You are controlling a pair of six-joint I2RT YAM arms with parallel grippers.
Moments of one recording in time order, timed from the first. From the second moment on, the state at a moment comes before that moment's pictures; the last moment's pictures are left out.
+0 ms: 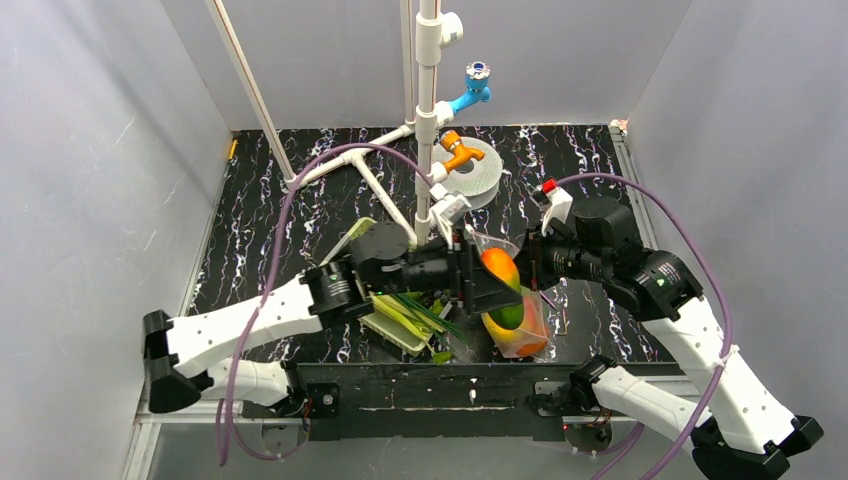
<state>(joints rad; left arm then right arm) -1.16 1.16 1.13 0.02 0.29 -0.82 0.62 0.87 1.18 -0.93 -0.33 0.38</state>
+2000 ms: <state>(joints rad) -1.18 1.33 1.25 -0.47 -0.11 -0.75 0.62 0.89 1.22 -0.94 -0.39 0.39</state>
